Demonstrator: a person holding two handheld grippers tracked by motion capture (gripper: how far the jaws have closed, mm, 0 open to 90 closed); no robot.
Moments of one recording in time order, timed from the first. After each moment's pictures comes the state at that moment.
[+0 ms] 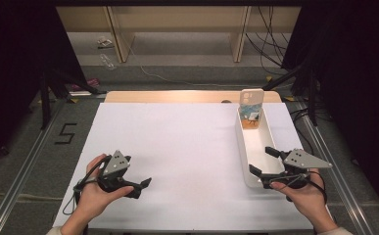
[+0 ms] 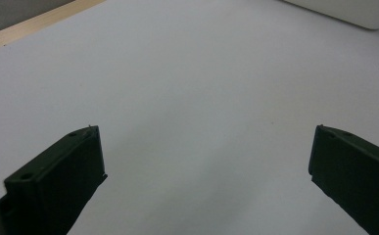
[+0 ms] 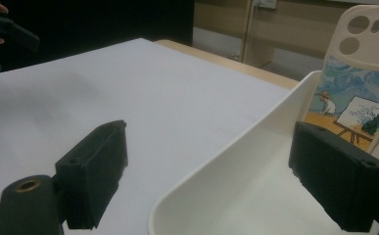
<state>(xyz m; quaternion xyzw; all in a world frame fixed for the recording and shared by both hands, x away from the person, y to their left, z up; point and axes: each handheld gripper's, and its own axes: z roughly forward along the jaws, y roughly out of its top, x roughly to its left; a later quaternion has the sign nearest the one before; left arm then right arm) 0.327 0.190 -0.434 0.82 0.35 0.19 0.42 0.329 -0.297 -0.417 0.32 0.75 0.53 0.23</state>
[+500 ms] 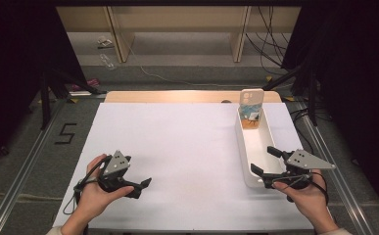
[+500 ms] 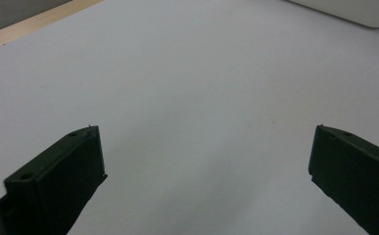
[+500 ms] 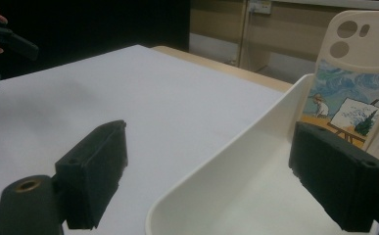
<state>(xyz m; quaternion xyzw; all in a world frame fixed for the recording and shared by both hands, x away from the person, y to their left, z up) 0.327 0.189 -0.435 0.82 0.35 0.19 0.42 0.328 -0.300 -0.416 0.32 0.74 0.54 0.23</state>
